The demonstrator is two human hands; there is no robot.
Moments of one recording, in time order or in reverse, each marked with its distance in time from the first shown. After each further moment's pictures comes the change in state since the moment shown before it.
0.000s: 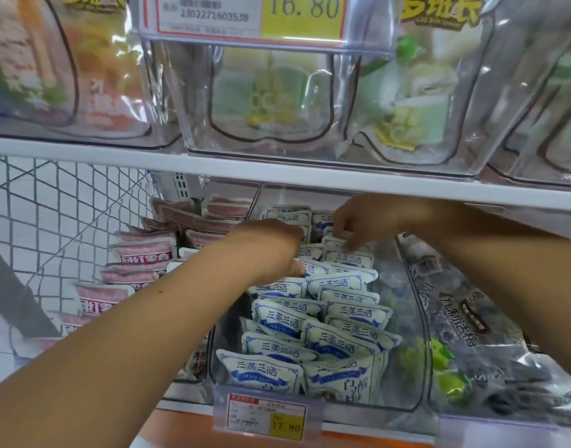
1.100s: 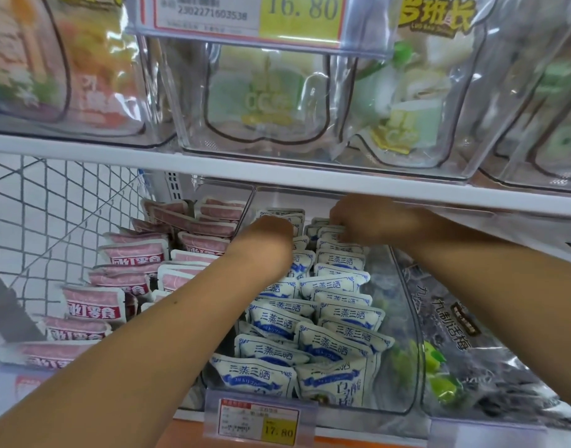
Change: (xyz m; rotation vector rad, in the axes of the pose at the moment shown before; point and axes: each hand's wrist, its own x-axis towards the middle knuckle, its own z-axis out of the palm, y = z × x) left_hand 0.027 0.003 0.016 -0.252 0.115 -0.215; right_hand 0.006 0.001 0.010 -0.249 0.167 0.014
